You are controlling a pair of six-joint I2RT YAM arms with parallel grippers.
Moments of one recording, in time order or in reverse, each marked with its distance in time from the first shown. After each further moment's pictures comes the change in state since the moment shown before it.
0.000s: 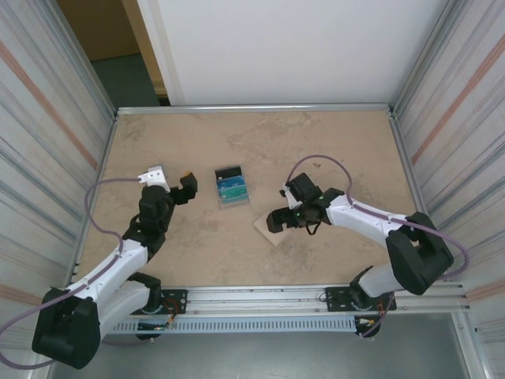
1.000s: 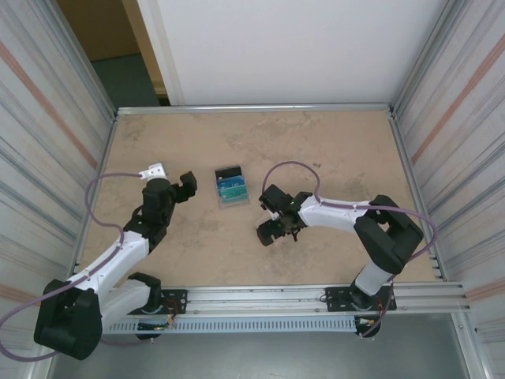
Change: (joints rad) left arm 0.000 0.057 0.087 -0.158 -0.043 -0.070; right arm 0.189 0.205 0.097 -0.045 0.230 -0.060
